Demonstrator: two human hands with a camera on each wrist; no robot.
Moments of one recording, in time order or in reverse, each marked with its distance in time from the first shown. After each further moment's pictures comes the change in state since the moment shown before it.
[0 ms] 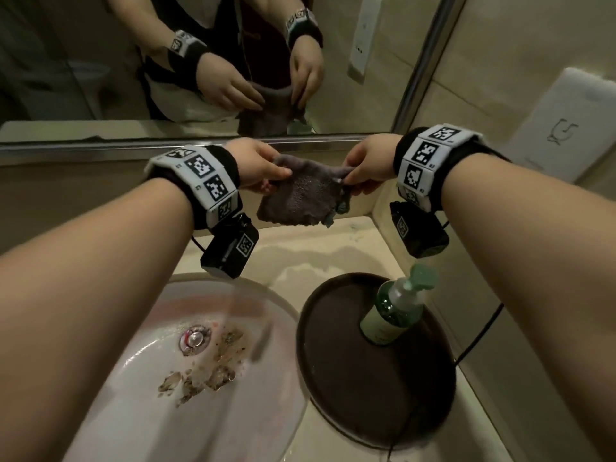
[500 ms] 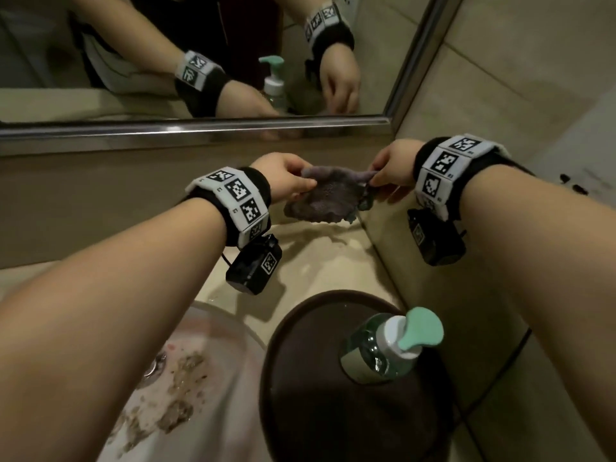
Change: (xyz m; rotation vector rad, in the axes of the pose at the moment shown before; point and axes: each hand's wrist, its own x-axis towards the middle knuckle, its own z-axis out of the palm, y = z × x) left_hand 0.103 -0.002 0.084 -0.007 -0.058 0.067; right_hand 0.083 0.096 -0.019 0.057 0.047 0.211
